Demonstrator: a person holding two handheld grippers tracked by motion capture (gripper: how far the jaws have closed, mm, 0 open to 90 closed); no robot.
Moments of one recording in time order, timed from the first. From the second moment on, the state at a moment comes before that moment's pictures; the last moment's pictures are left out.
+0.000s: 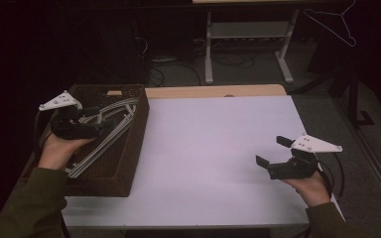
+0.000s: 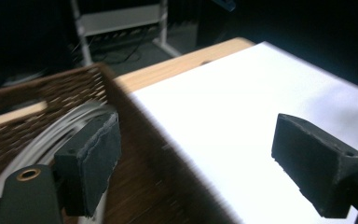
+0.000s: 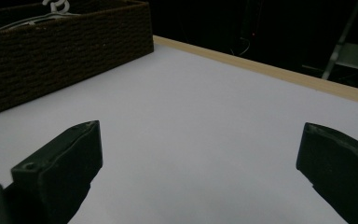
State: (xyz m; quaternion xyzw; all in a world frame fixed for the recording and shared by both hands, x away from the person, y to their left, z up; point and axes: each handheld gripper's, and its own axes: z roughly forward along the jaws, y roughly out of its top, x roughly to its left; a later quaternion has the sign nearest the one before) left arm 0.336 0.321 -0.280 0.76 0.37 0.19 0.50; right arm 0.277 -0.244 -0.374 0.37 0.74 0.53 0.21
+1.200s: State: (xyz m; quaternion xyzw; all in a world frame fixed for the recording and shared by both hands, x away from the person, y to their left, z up) left arm 0.312 0.244 -0.328 0.72 0.28 0.16 0.61; right arm 0.297 -0.225 -0.324 0.33 0.71 0.58 0.22
